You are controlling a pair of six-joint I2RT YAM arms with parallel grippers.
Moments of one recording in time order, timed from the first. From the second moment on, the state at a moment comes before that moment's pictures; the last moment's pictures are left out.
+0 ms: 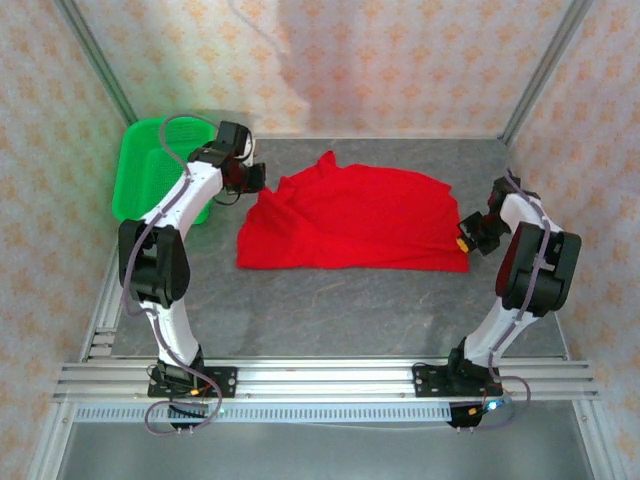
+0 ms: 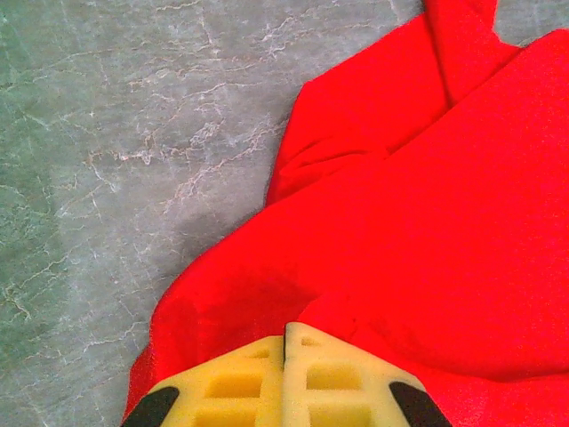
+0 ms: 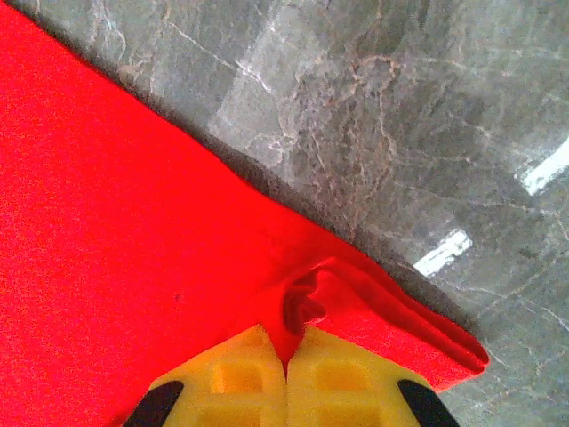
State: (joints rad) left arm -0.15 1.89 1.64 -0.77 0.12 -0.28; right arm -0.31 1.80 1.23 -0.89 -0.25 0.69
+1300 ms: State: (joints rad) left arm -0.15 1.93 1.77 -0.77 0.13 -0.28; right arm -0.30 1.90 1.39 -0.90 -0.28 0.72
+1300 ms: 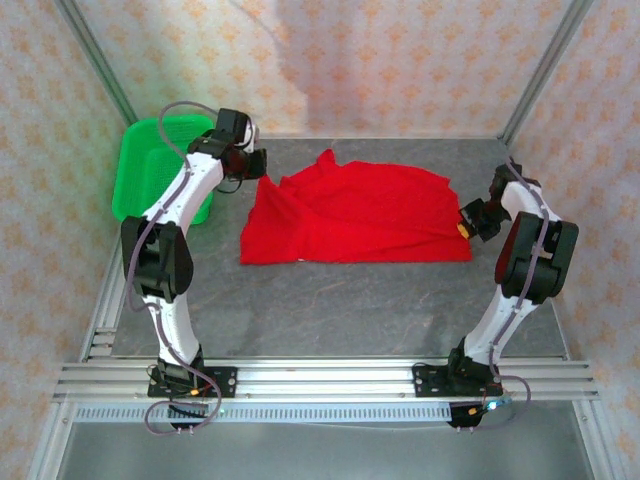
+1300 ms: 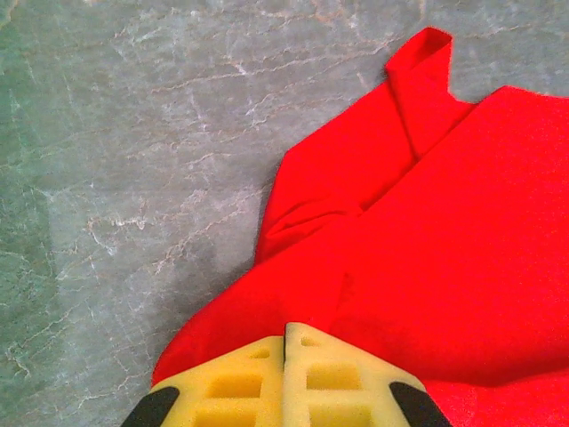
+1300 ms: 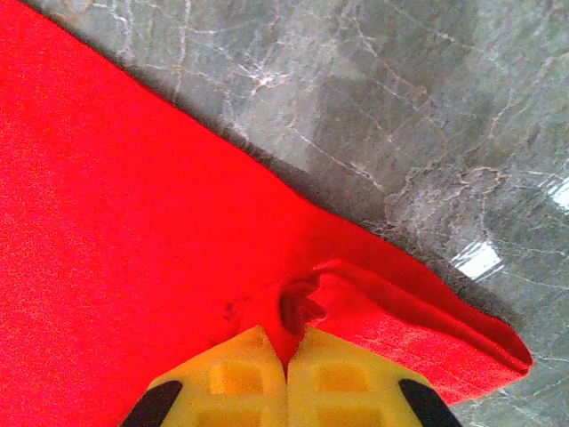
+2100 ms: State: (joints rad) left arm -0.13 2.13 1.93 -0.77 0.10 -0.36; right arm -0.29 2.07 1.58 -0.87 -0.30 0.74
